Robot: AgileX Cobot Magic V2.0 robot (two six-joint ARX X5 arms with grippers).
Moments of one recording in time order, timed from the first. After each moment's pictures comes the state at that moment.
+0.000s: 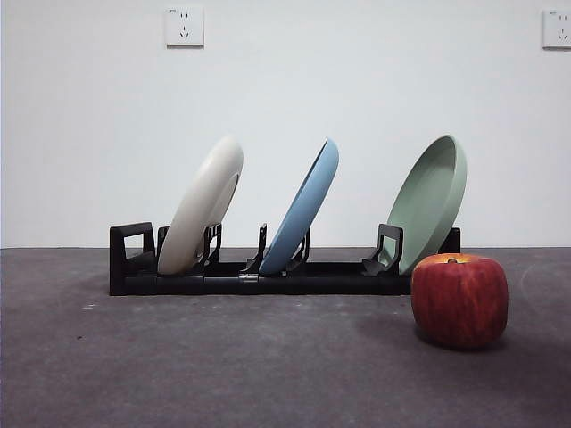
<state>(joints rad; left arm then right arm) -0.05 0.00 0.02 -0.18 0.13 0.08 0.07 0.03 0.02 -0.17 -0.05 0.06</state>
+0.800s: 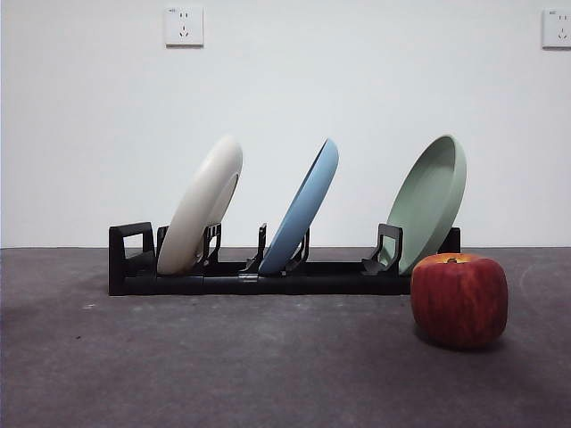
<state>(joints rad) -0.05 0.30 0.32 -0.08 0.14 -0.13 0.06 0.35 0.35 -0.19 -0.06 0.36</state>
